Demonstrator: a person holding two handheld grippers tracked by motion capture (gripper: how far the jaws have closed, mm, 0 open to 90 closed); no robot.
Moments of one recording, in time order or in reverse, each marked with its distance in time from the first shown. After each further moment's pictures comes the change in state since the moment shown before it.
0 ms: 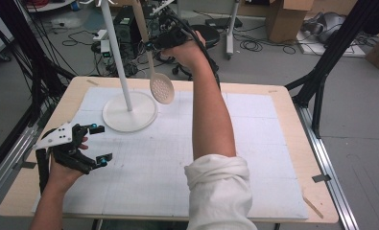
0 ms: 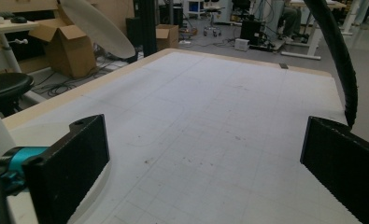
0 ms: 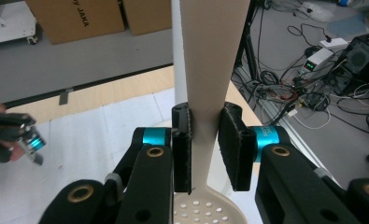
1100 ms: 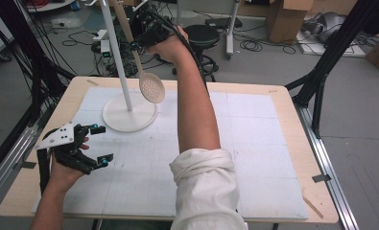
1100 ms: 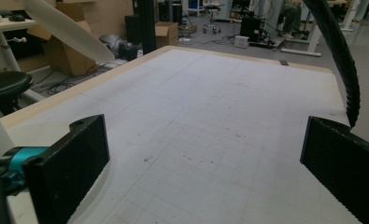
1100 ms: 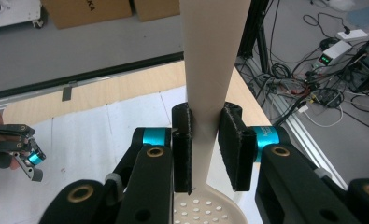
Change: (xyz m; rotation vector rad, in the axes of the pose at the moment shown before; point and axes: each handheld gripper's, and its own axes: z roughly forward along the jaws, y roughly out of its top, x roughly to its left) left arm -0.001 -0.001 0.003 0.010 -0.004 0.004; right arm 0.007 0.026 0.036 0.069 0.038 -0.027
